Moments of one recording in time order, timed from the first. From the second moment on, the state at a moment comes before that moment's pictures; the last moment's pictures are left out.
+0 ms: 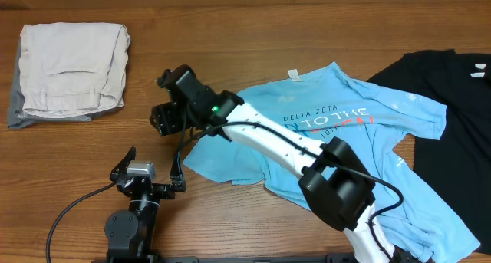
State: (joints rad) left arm -0.03 0.02 0.01 -0.07 0.05 -0.07; right arm 0.86 2.19 1.82 -0.49 -0.26 0.52
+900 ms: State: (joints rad) left arm -0.03 0.02 0.01 0.03 0.22 -0.05; right arm -0.01 1.86 1.87 -1.34 -0.01 0.51
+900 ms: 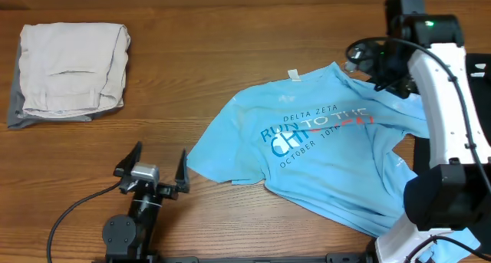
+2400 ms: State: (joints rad) left arm -0.44 2.20 1.84 -0.72 0.31 0.18; right arm -0.08 1.86 1.87 -1.34 -0.01 0.51
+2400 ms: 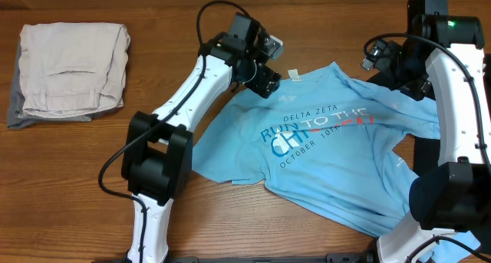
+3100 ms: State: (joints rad) left arm -0.44 2.36 1.84 -0.68 0.31 0.19; right arm -0.08 1.86 1.87 -1.34 -0.01 0.51
